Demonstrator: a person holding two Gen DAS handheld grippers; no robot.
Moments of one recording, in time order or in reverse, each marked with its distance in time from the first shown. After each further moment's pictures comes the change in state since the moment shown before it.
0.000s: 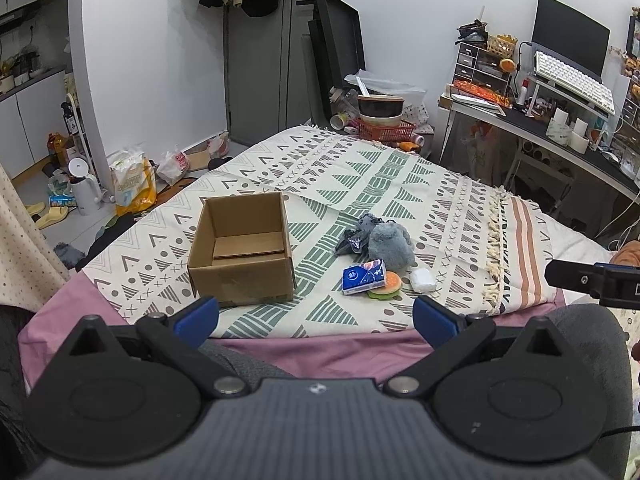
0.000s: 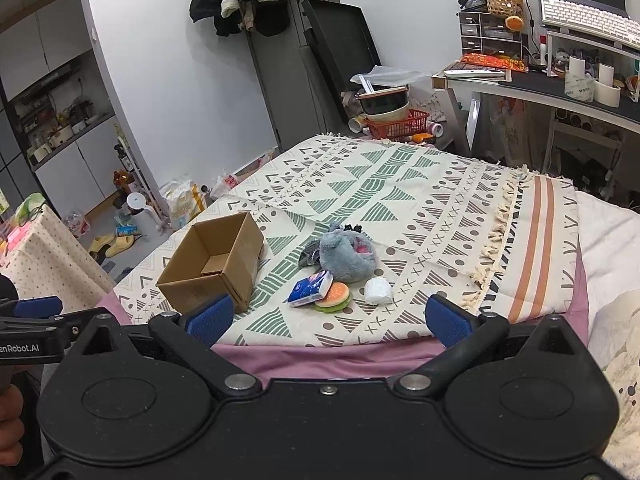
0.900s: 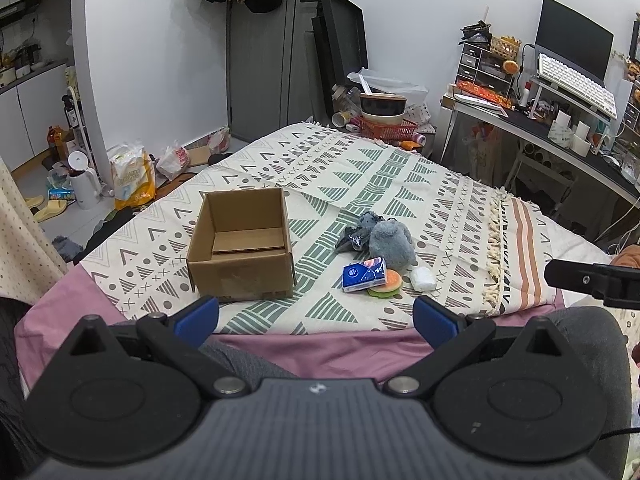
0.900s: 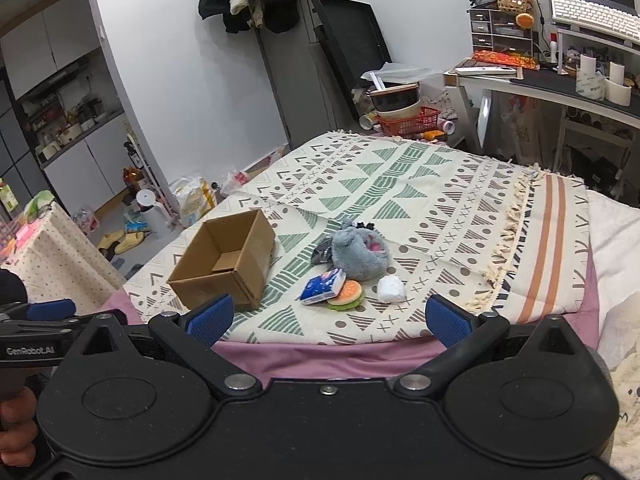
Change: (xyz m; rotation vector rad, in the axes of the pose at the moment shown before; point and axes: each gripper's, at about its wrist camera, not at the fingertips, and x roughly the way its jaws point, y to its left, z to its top) left arm 0.004 0.000 -0.003 -0.014 0.006 -0.002; right arm 0.002 0.003 0.000 -0.004 0.008 0.042
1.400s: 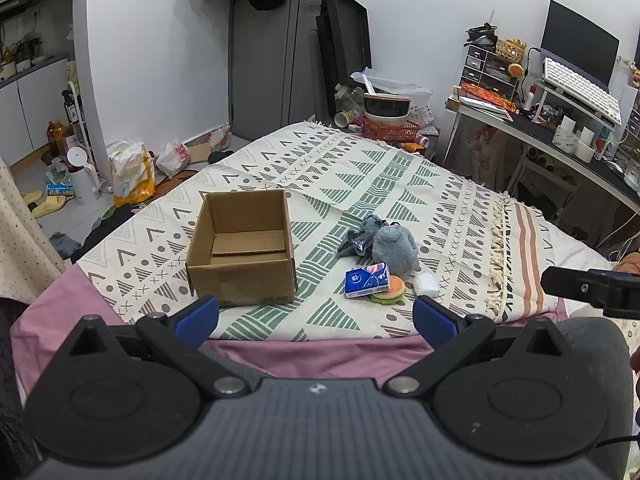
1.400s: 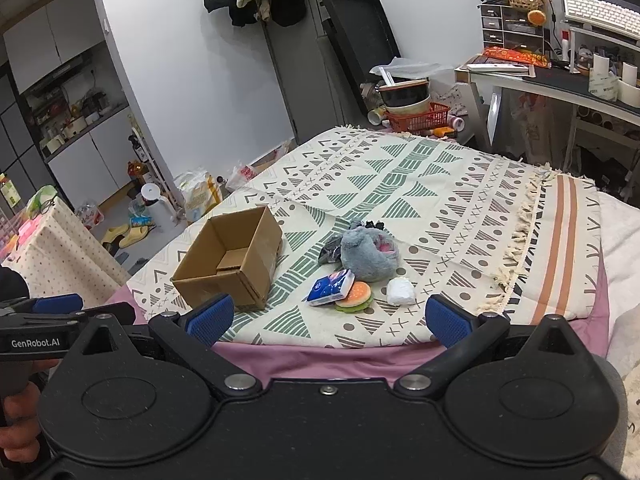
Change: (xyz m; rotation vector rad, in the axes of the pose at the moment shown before) left arm 0.009 0.004 0.009 -0.015 0.013 -0.003; right arm 0.016 0.003 0.006 -0.012 0.022 0.014
